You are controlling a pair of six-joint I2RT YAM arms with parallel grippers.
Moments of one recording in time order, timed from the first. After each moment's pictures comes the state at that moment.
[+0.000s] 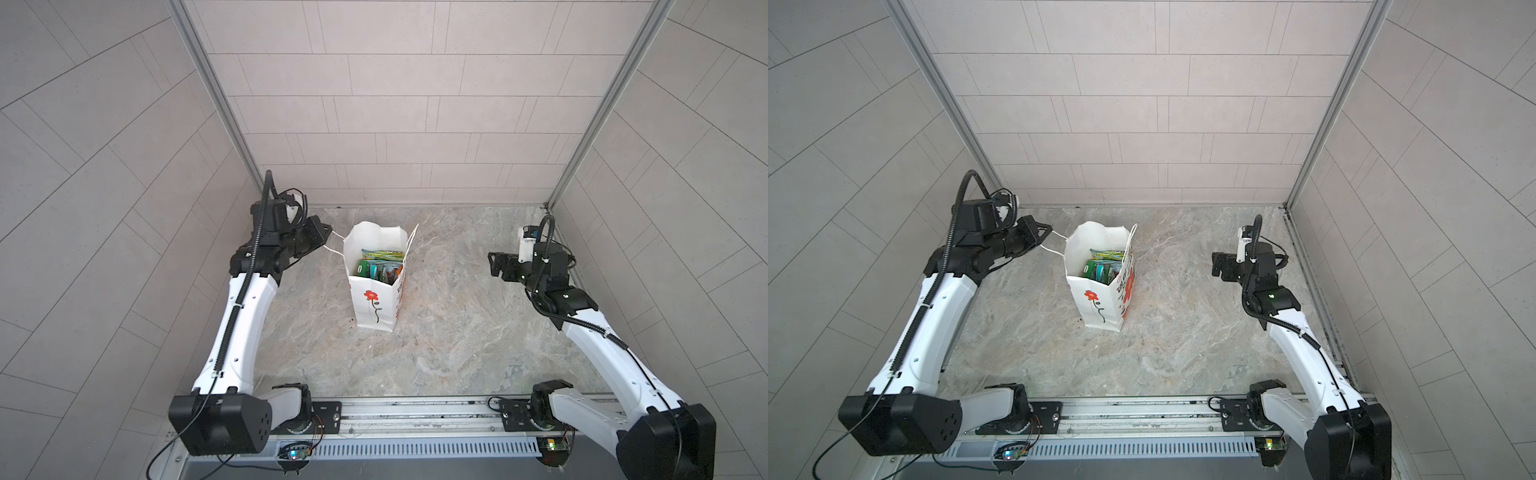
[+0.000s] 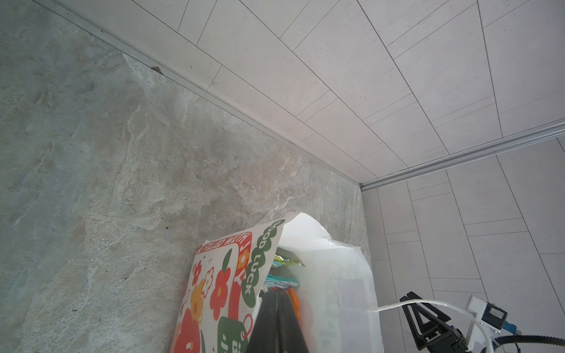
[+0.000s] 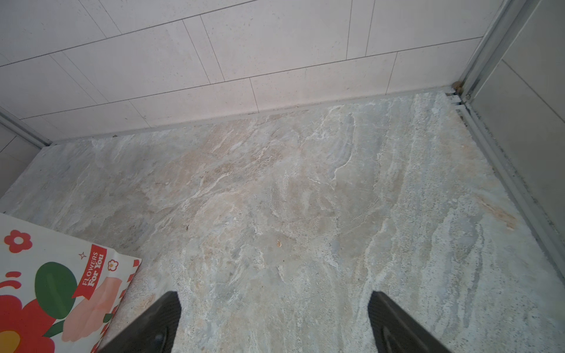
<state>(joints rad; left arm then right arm) 0.03 1.24 1.31 -0.64 0.46 -0.58 0.11 1.04 0.79 -0.25 -0.02 0.23</state>
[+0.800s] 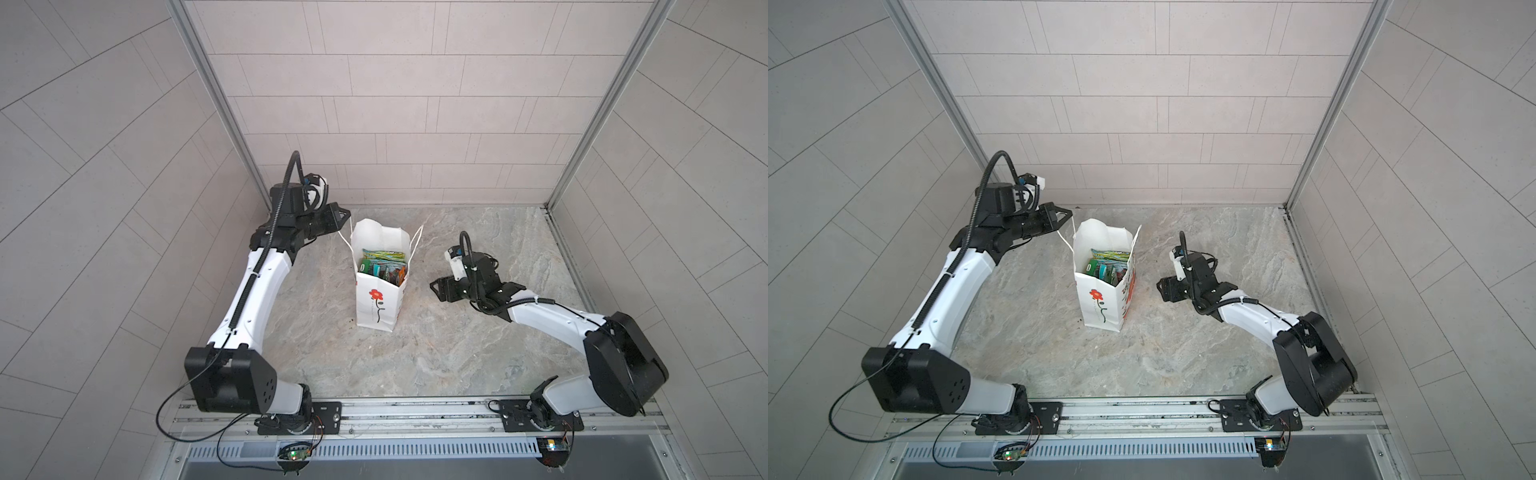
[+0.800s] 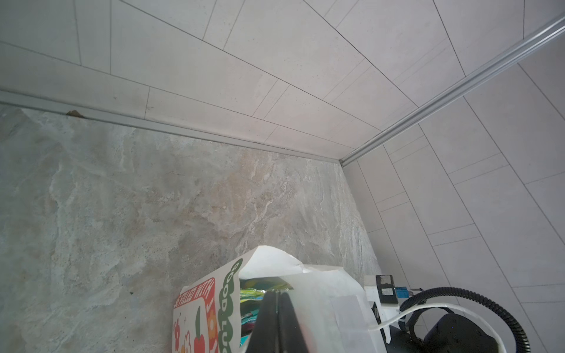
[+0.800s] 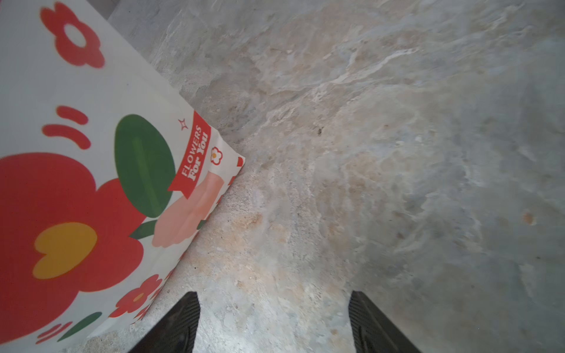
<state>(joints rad) -0.05 1.46 1.46 -0.51 0.57 -0.39 0.52 1.47 0.80 -0.03 -0.11 0.31</state>
